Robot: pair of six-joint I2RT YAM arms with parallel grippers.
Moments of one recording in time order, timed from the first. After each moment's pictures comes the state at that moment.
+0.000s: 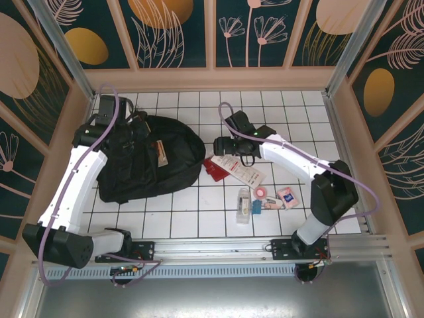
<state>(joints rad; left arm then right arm) -0.20 1.25 1.34 -0.91 0.09 -0.62 0.68 1.64 1.28 -0.66 0.07 0.50</state>
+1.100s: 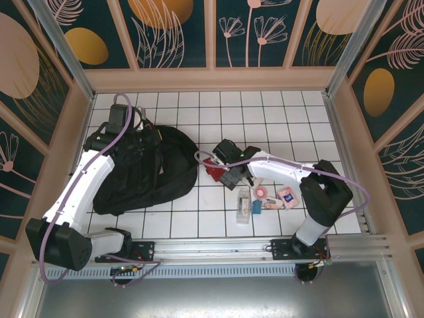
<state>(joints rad) -0.25 1.25 1.19 -0.74 0.25 -0.60 0.82 1.66 1.08 -0.69 0.29 -0.14</state>
